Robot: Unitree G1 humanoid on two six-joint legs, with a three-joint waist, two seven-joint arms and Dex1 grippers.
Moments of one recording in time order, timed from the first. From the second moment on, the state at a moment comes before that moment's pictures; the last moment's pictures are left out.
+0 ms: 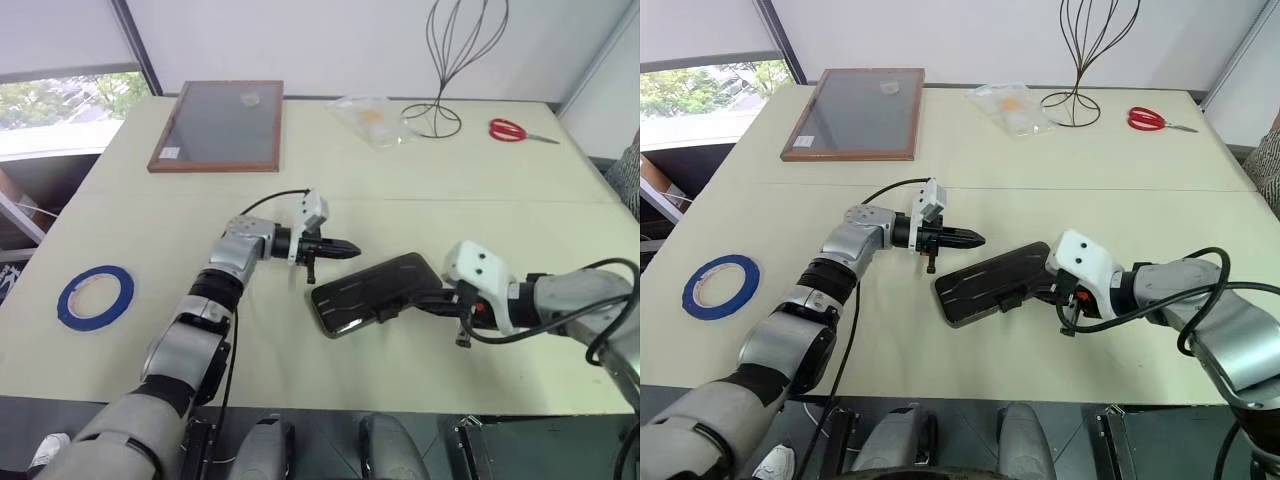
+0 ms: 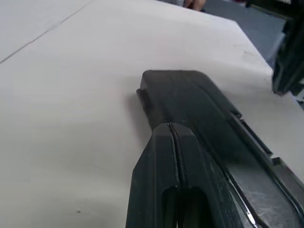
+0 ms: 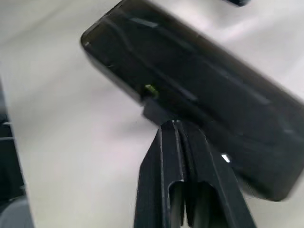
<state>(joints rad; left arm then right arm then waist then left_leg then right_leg) -0.94 0.19 -0.18 0.85 -0.18 0.10 -1.31 -0.18 -0.99 -0.03 -0.66 0.48 0.95 0.91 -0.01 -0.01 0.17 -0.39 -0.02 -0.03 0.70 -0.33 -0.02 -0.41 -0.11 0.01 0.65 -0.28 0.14</state>
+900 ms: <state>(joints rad) -0.98 0.11 -0.19 0.96 -0.07 -0.01 -1.29 -0.22 -0.88 0.17 -0.56 0.38 0.88 0.79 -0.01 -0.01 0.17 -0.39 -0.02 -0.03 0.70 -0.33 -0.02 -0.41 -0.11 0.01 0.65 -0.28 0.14</state>
